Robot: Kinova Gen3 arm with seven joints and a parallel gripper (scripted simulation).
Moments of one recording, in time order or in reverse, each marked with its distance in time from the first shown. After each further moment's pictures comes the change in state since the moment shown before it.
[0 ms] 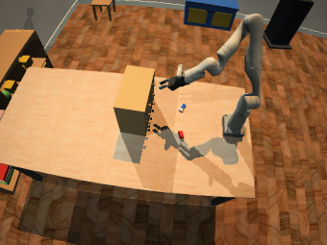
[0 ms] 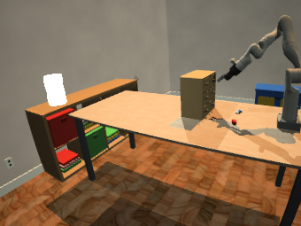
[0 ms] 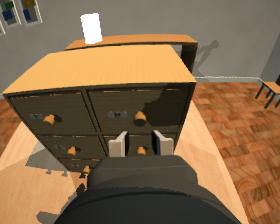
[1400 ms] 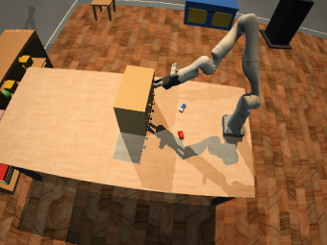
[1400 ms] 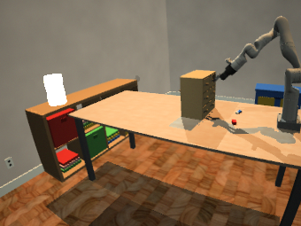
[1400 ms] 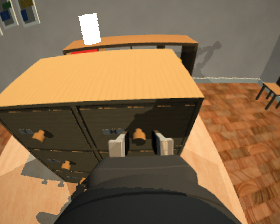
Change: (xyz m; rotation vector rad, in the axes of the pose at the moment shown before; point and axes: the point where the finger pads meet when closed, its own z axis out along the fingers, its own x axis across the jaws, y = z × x) arm 0.002 -0.023 0.023 0.000 0.004 0.001
